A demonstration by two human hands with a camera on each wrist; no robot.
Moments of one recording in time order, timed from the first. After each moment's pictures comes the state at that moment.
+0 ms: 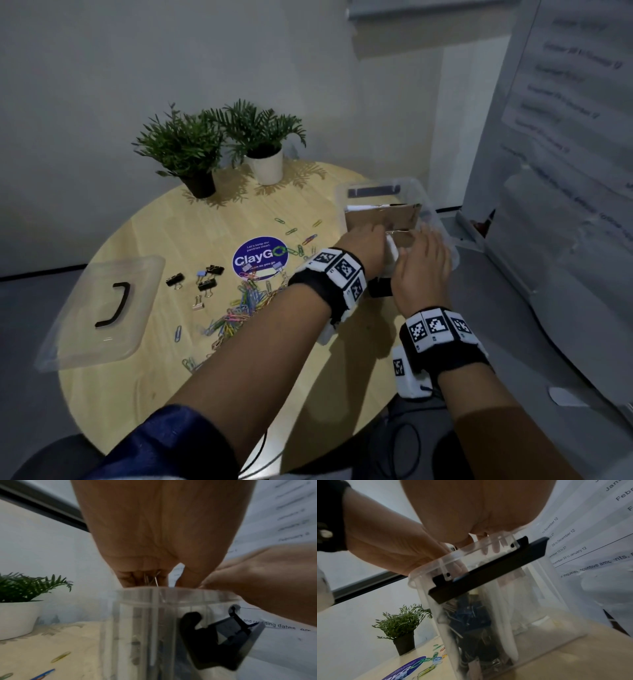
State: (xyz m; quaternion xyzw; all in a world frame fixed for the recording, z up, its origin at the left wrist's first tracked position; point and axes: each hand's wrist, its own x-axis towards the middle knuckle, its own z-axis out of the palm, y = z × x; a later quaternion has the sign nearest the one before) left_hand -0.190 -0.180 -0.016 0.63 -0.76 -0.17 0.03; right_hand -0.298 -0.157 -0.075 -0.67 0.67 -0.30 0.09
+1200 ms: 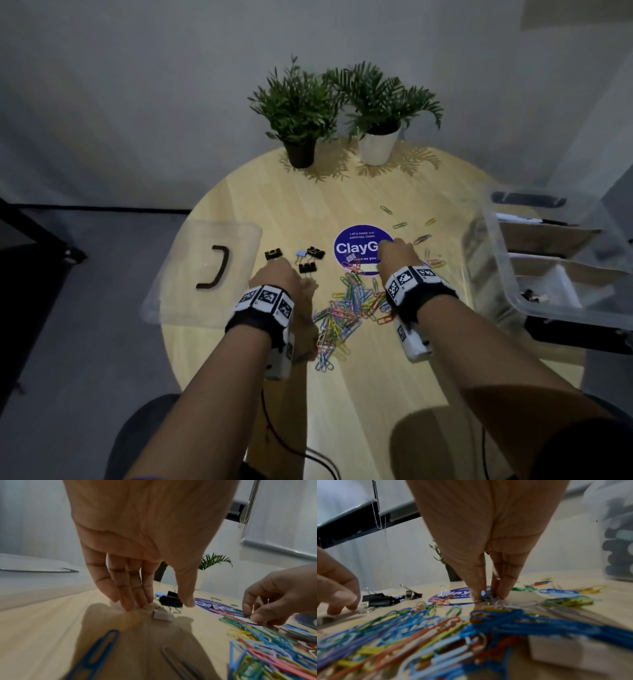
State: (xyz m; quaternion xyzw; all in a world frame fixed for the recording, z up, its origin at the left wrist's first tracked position) left_hand 0.112 -0.112 -0.122 0.86 -0.41 -0.29 0.03; right_hand -0.068 -0.222 -0.123 -0.82 0.55 0.07 0.12
